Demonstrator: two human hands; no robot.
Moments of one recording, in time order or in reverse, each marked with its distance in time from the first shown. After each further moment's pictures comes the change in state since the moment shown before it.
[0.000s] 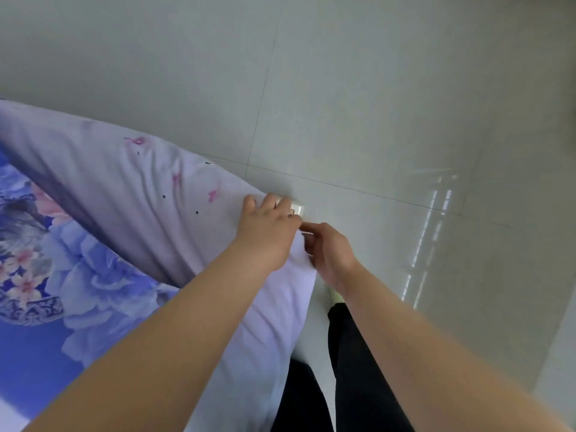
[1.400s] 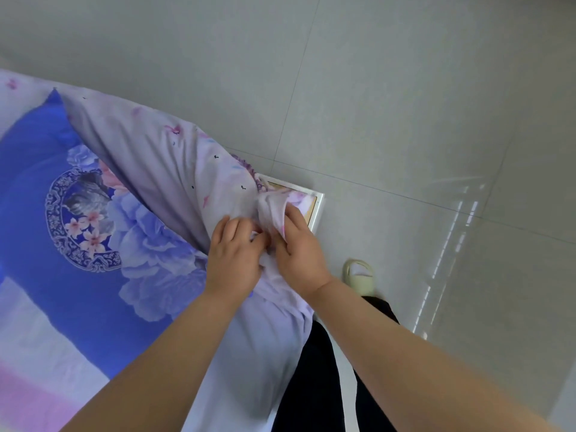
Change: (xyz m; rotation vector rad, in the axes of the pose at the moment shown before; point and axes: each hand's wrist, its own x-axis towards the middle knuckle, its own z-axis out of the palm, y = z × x) left_hand -0.114 -0.020 0.071 -0.161 0.622 -0.215; right_hand -0.063 0.043 0.075 -0.850 -0.025 -0.925
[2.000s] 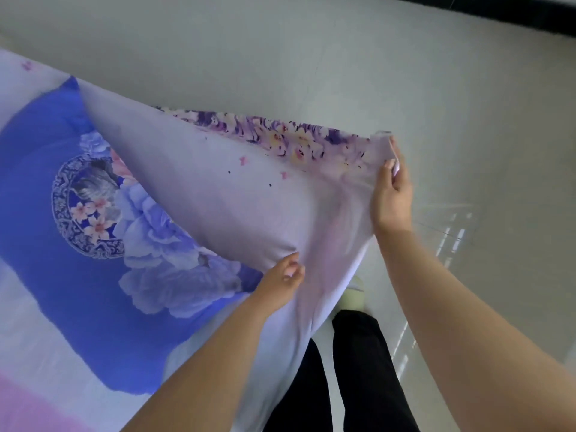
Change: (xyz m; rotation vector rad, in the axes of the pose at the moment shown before) left_hand -0.020 0.046 0.038 -1.063 -0.730 -0.736; right_hand 0.067 0.007 -0.106 0.278 0.478 0.274
